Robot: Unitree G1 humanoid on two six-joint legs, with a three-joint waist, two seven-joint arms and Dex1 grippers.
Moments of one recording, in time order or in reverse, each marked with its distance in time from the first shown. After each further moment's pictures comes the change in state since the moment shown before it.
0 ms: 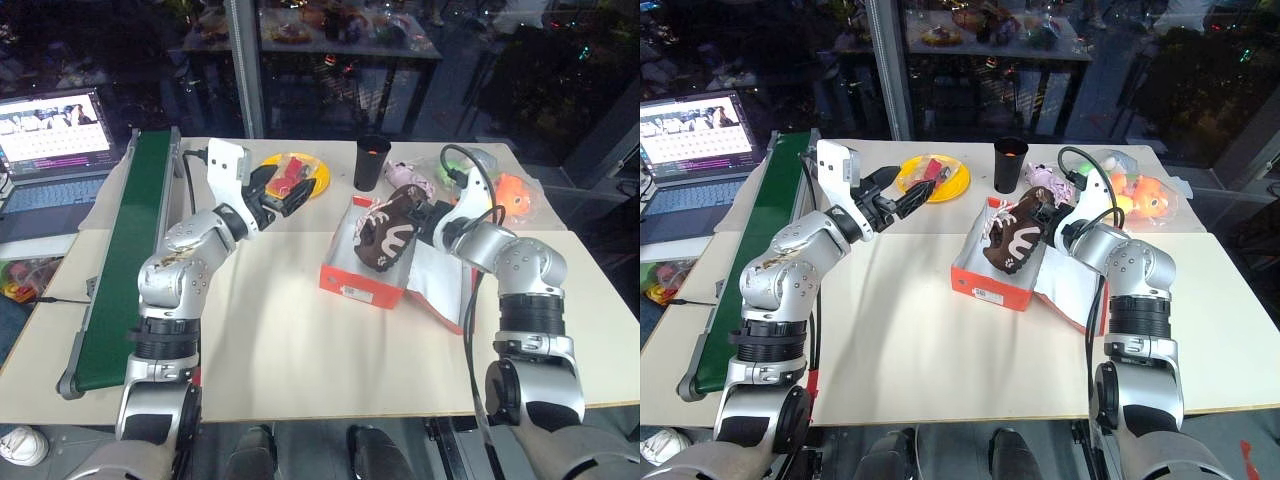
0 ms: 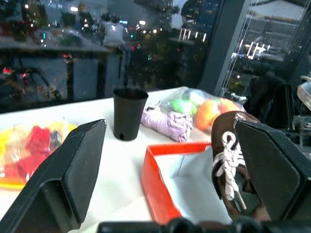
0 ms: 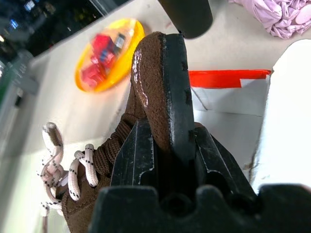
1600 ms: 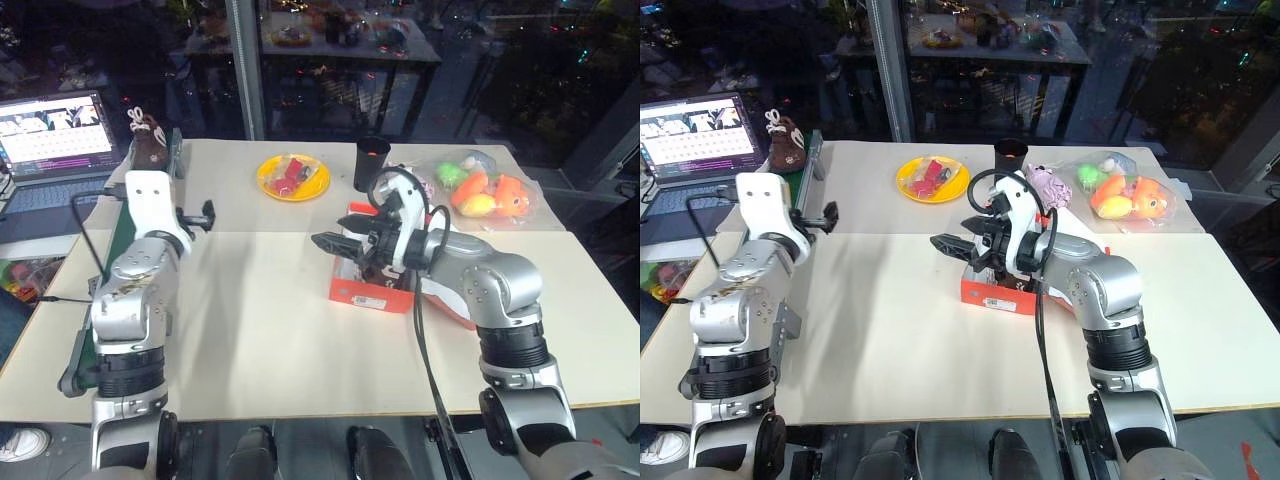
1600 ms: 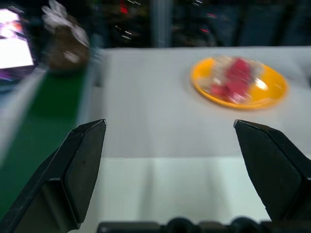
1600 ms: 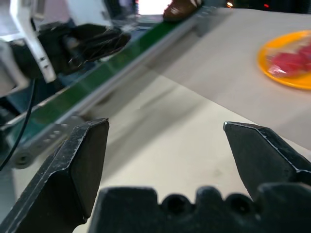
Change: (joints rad) left arm 0.165 0.110 0.185 -0.168 0.268 0.220 0.479; right arm 0.138 0.034 0.261 -0.521 -0.151 -0.013 0.606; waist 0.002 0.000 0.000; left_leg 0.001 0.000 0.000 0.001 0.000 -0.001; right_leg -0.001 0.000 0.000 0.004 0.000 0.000
